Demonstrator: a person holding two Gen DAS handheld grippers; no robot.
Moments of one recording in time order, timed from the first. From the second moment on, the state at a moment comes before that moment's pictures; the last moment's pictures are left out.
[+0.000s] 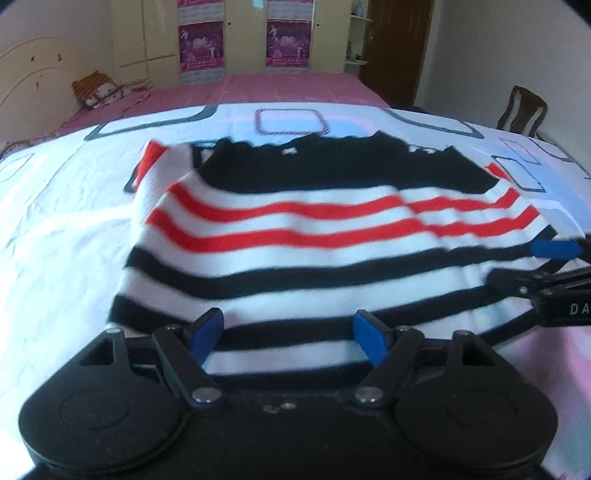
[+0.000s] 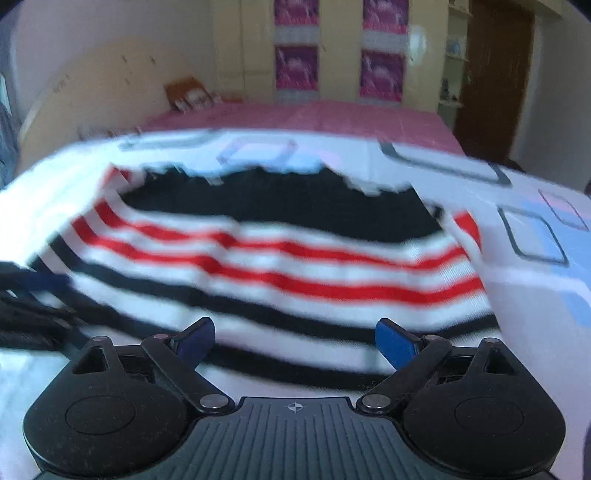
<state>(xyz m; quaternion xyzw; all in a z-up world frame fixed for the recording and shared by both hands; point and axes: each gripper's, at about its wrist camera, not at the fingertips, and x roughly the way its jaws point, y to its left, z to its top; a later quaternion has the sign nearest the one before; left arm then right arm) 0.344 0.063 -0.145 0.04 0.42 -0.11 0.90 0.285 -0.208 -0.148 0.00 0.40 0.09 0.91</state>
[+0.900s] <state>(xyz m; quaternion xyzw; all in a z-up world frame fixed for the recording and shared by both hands) 0.325 0.111 -0.118 -0.15 0.49 -0.10 0.85 0.280 -0.165 -0.105 0.03 0.37 0.15 0.92</state>
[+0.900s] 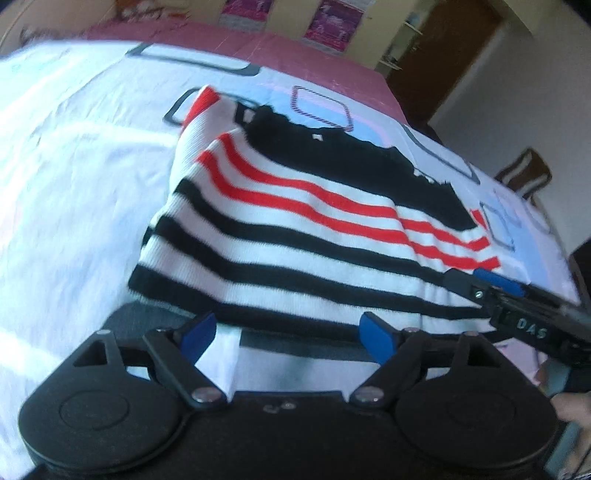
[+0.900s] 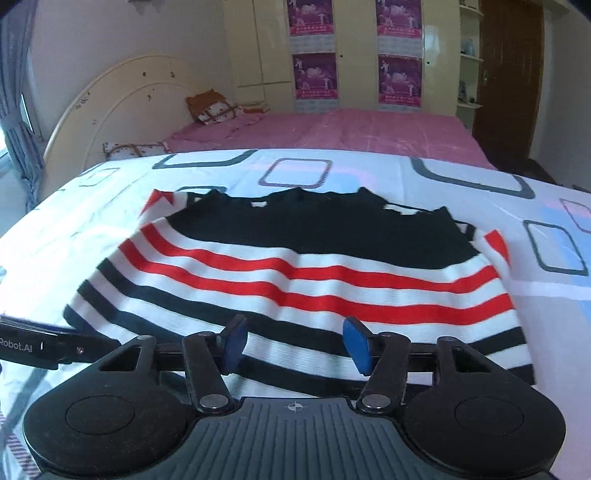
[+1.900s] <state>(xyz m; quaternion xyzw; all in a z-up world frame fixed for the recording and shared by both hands) 0.370 0.178 -0.190 -0.45 0.36 -0.07 0.81 0.332 -0.143 -0.145 0.00 0.38 0.09 0.92</state>
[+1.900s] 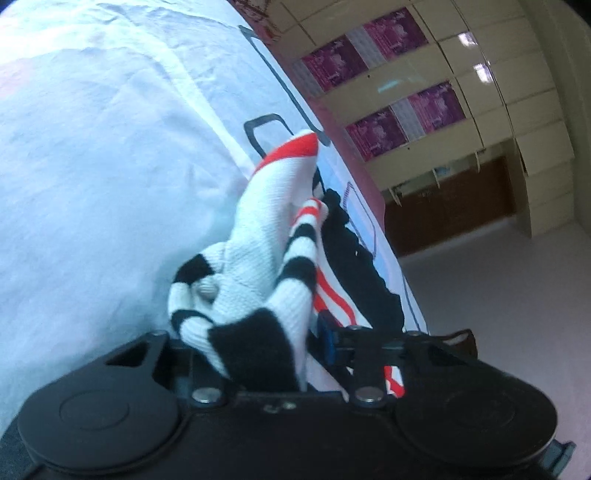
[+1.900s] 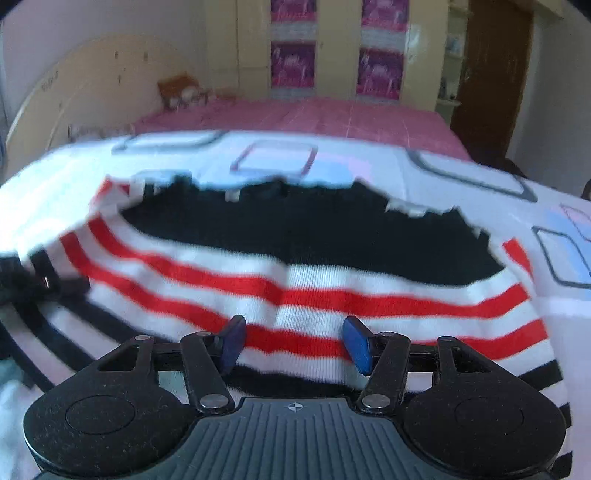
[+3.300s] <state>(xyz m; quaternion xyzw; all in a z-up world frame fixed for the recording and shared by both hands) 0.287 -0.140 -0.101 0.05 0.35 -0.32 0.88 0.308 -0.373 -0.102 0.24 0.34 0.13 0.90</state>
